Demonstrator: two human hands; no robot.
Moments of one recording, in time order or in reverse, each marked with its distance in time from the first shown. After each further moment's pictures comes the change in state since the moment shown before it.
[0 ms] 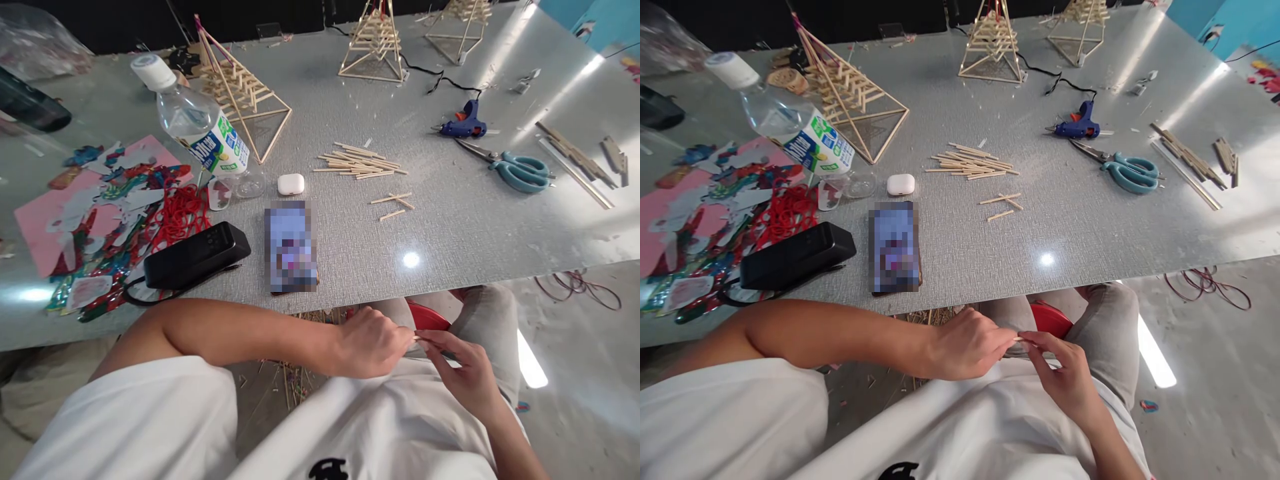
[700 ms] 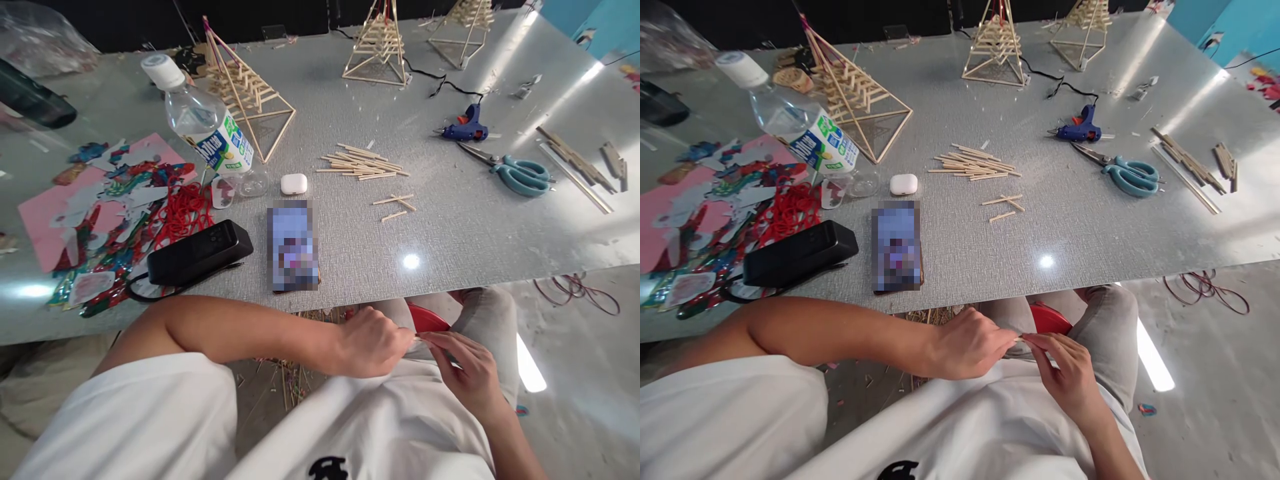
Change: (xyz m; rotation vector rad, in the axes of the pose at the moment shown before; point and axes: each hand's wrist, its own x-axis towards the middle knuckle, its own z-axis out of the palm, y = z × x) left_hand 0.000 -0.001 0.001 0.041 0.000 0.020; right_hand 0.010 -0.003 -0.009 -0.170 0.033 -0.337
